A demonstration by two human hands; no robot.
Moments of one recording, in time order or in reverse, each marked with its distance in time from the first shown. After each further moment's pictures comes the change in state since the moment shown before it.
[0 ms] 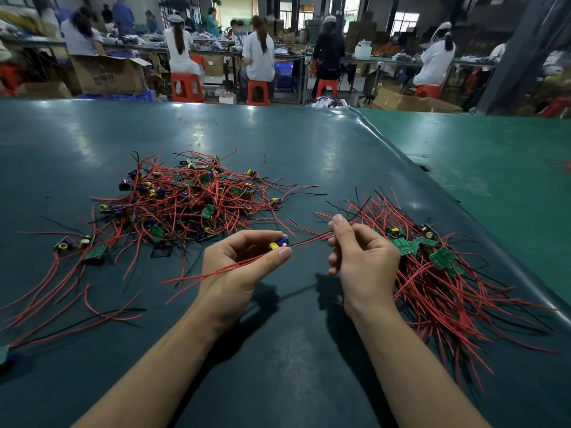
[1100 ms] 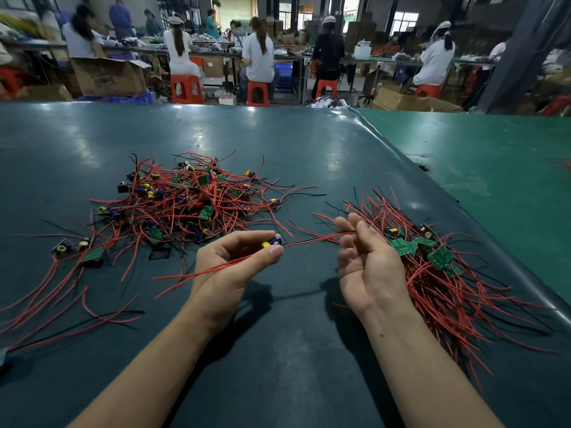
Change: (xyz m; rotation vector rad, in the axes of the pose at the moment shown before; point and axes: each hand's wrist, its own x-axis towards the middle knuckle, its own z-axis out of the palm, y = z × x) left_hand 0.005 -0.004 -0.007 -0.004 0.004 -0.031; right_hand 0.011 -0.015 -0.008 0.566 -0.010 0.425
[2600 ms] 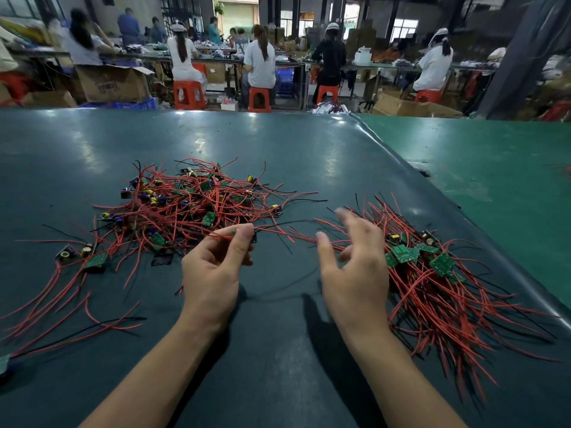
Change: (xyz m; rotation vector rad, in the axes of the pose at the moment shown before) left_hand 0.006 -0.001 -0.002 0.110 0.298 0.181; right_hand -0.012 0.025 -0.007 -1.282 0.032 -0.883
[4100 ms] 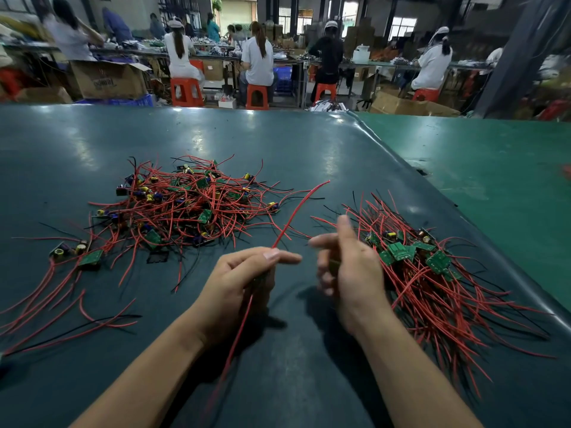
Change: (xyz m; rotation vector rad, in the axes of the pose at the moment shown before) left_hand -0.016 0.014 0.004 -0.189 -0.600 -0.366; right_hand 0.012 -0.003 -0.004 0.836 -0.365 0.651
